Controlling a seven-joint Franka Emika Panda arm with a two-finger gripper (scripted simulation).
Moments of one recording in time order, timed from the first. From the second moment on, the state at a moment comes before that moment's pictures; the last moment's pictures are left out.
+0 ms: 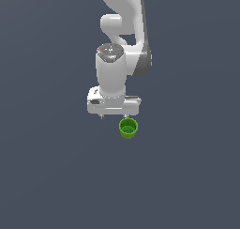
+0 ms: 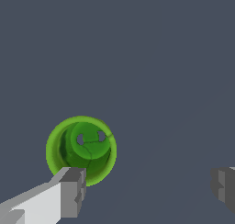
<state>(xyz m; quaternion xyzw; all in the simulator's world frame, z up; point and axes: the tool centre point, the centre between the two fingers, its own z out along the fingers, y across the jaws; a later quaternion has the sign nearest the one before) 0.000 -0.027 0.170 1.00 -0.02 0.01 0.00</state>
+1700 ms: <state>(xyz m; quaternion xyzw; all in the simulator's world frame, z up) -0.019 0.000 0.144 0.98 -0.19 0.00 -0.02</state>
